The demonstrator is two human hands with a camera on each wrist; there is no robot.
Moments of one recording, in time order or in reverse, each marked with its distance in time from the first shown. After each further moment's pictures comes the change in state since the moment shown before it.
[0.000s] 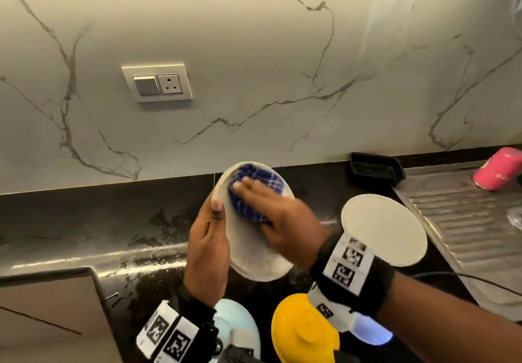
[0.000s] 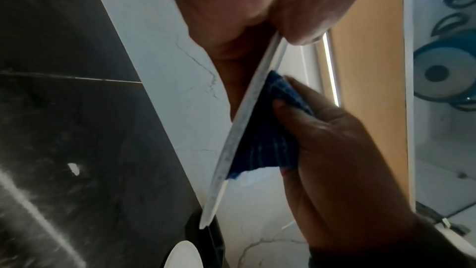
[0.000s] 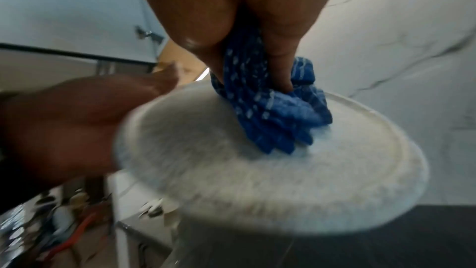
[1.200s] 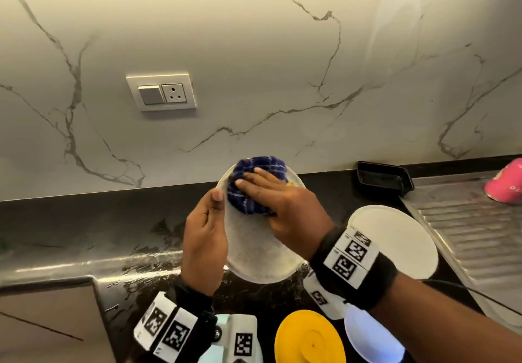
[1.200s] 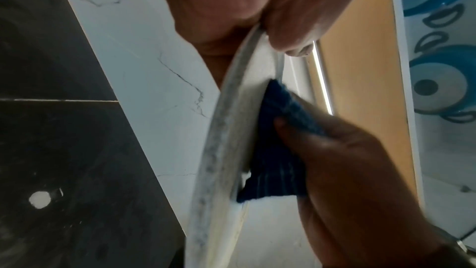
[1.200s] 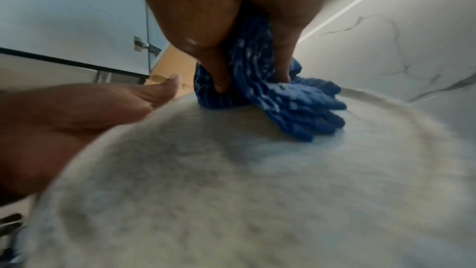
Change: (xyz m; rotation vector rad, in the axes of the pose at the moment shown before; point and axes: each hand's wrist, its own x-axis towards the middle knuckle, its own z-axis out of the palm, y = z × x) left_hand 0.033 0.018 0.001 0.113 0.019 0.099; right_hand 0.035 0.017 -0.012 -0.118 0.139 -0.135
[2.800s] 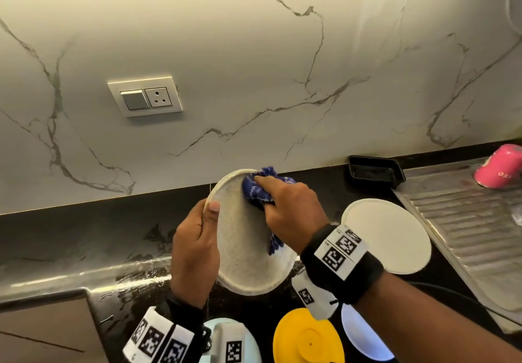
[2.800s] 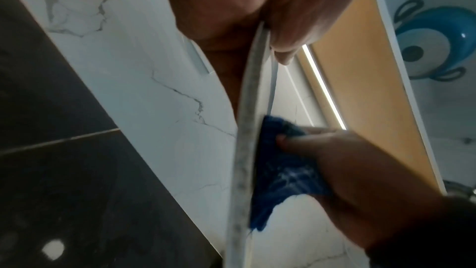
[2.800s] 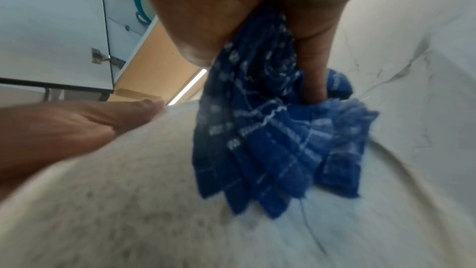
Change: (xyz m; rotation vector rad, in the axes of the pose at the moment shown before) left_hand -0.005 -0.005 -0.003 0.493 0.015 0.176; right_hand 0.001 -0.003 -0.015 -0.036 -0.054 0.475
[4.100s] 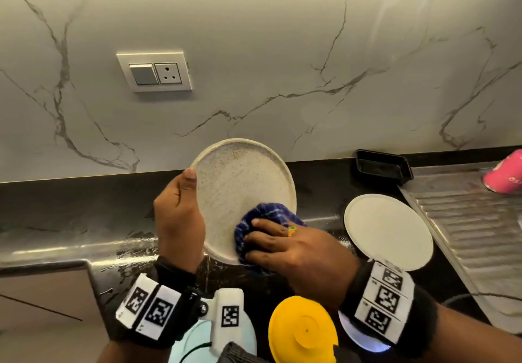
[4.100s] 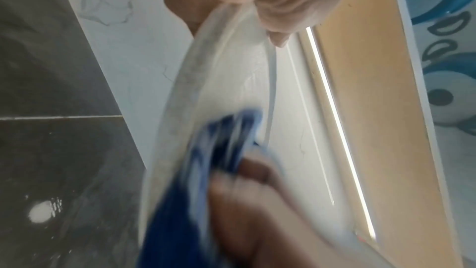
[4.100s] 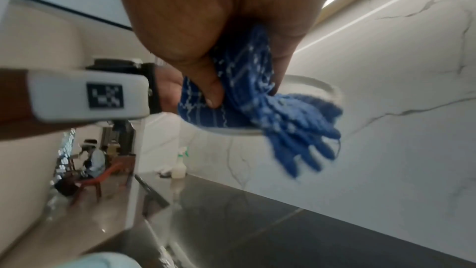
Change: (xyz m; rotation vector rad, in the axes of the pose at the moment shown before) left_hand 0.019 -0.002 -0.009 -0.196 0.277 -0.135; right_hand -0.061 0.029 0.013 -0.266 -0.334 -0.764
